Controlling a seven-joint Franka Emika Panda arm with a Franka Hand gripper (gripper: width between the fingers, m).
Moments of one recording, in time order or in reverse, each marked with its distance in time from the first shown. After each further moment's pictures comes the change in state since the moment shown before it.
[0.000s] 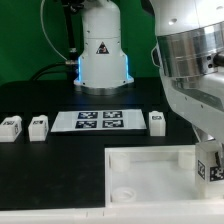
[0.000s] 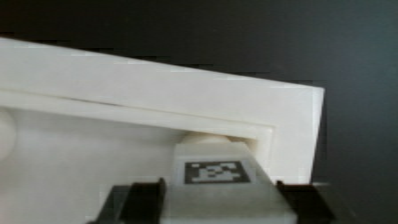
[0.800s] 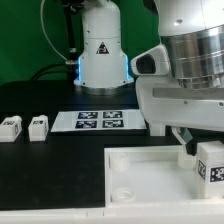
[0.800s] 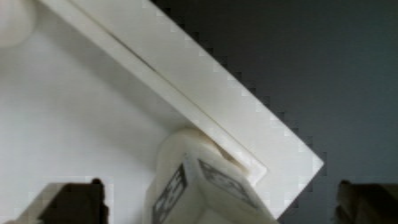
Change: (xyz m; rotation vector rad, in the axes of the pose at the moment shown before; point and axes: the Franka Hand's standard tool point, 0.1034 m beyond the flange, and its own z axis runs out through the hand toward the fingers) arm -0.001 0.002 0.000 -0.044 -0.015 -0.744
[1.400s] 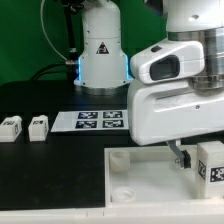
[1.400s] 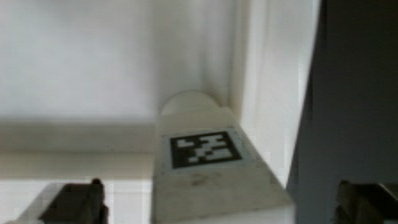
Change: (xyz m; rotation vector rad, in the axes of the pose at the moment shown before) arm 0.008 0.003 0.001 -0.093 0.025 -0.856
